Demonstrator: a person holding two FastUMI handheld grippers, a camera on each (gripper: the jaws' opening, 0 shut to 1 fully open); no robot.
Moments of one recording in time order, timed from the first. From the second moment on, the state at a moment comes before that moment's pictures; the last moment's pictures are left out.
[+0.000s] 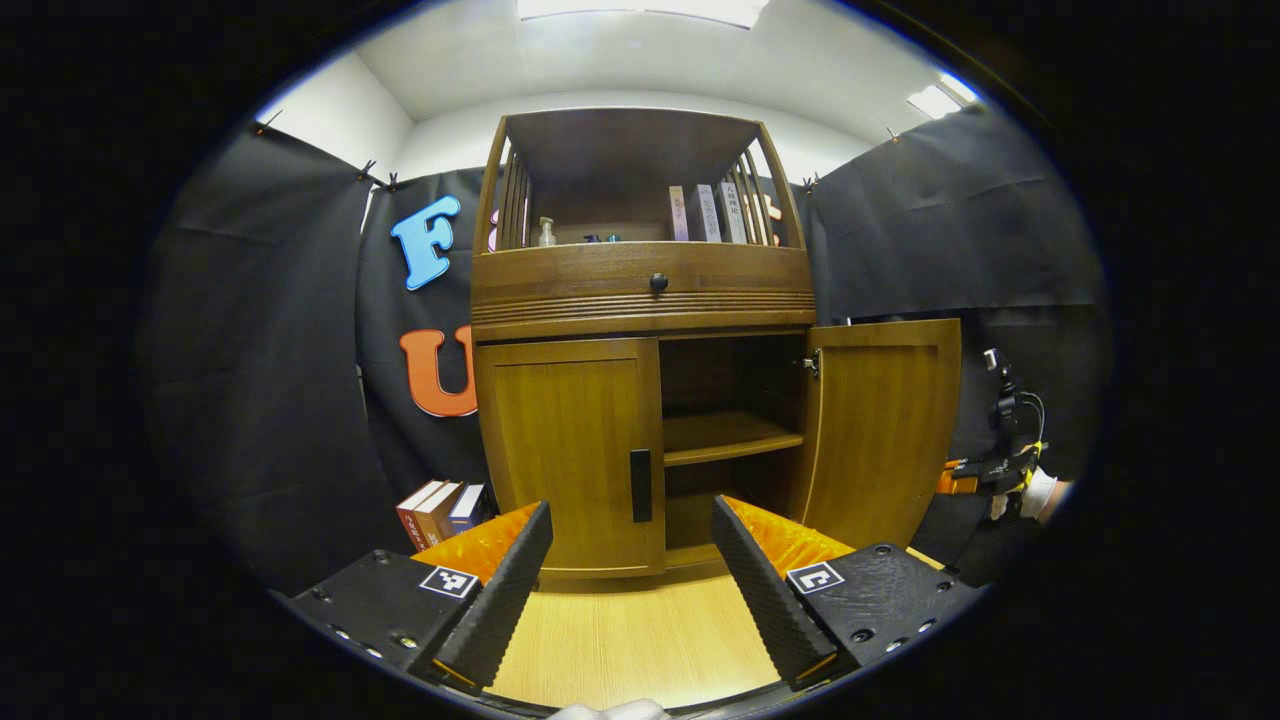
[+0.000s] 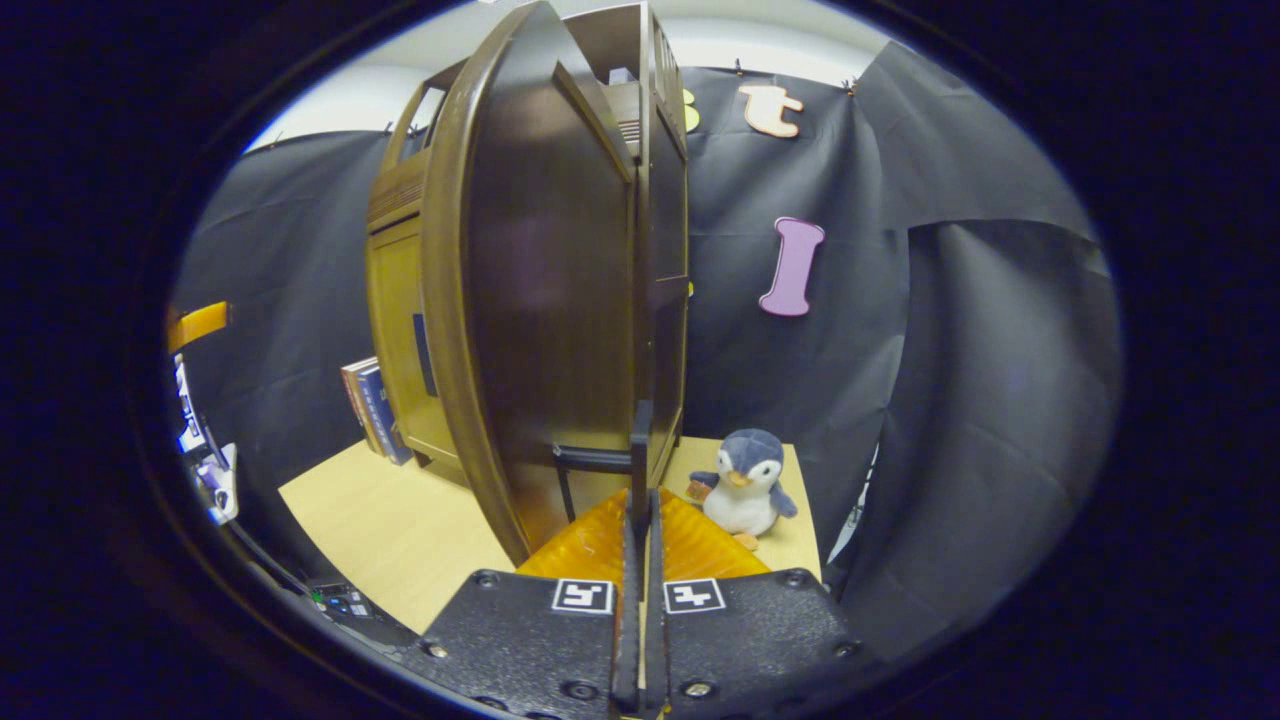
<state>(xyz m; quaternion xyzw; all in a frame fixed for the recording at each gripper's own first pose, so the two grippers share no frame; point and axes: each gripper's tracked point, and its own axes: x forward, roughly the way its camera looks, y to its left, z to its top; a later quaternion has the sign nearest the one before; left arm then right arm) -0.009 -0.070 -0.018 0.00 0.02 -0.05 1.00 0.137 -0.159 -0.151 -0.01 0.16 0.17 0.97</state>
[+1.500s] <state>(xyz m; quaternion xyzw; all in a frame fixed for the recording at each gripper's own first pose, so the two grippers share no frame) 0.076 -0.043 -0.073 -0.01 0.03 -0.02 1.00 0.061 -0.009 -0.069 0.01 0.08 0.03 1.00</state>
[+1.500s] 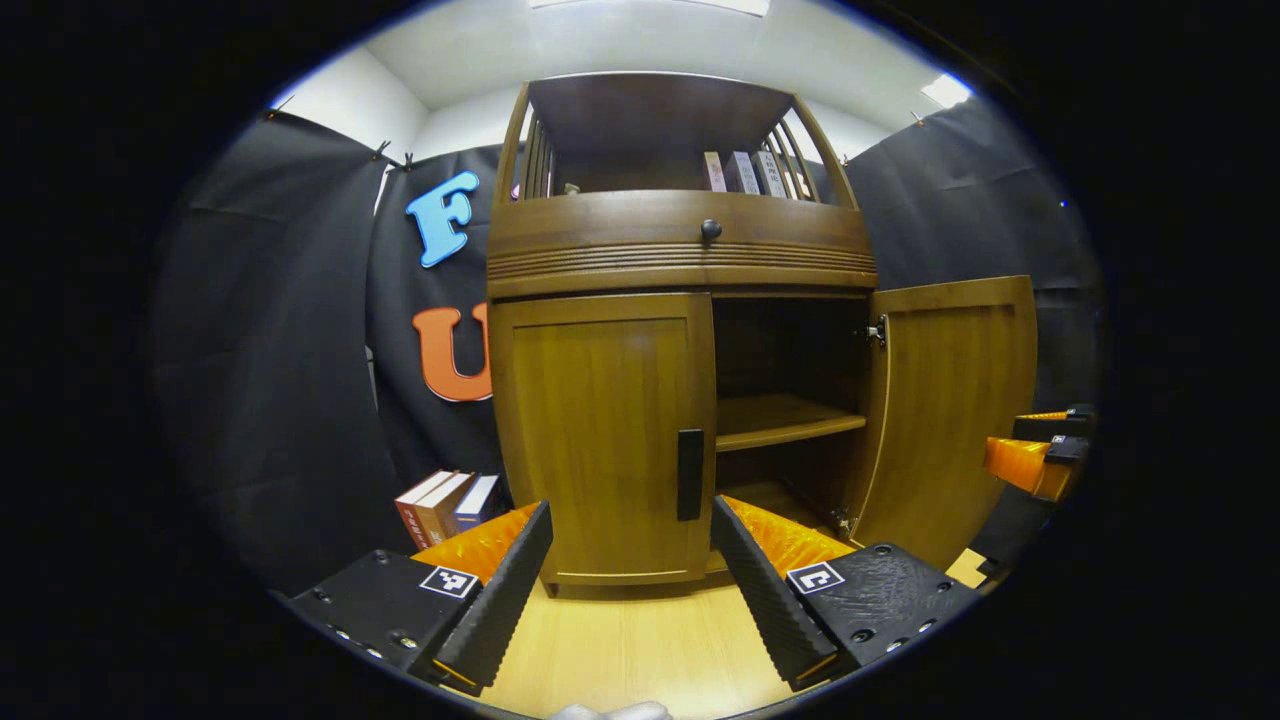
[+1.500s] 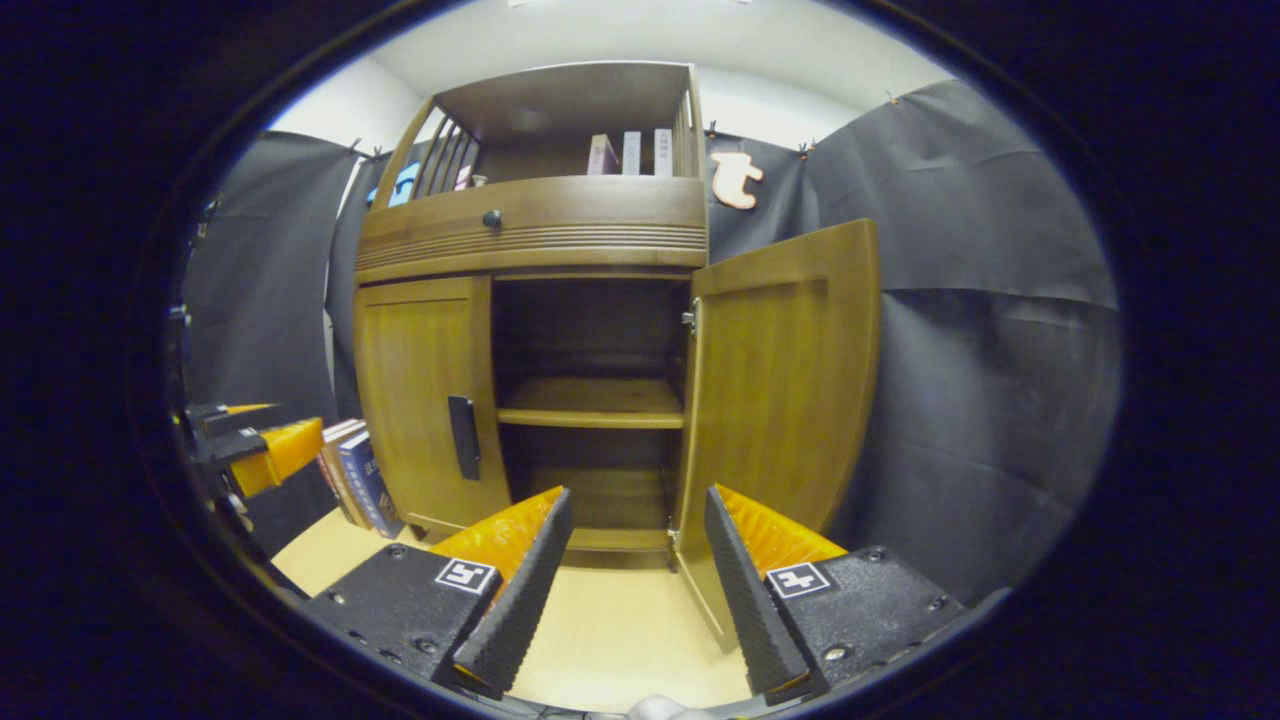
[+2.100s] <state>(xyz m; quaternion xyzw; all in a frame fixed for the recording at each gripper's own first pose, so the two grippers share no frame) 0.245 -0.104 -0.112 -0.02 0.01 -0.06 1.00 0.063 -0.041 -0.056 -0.04 0.10 -0.02 0.99</state>
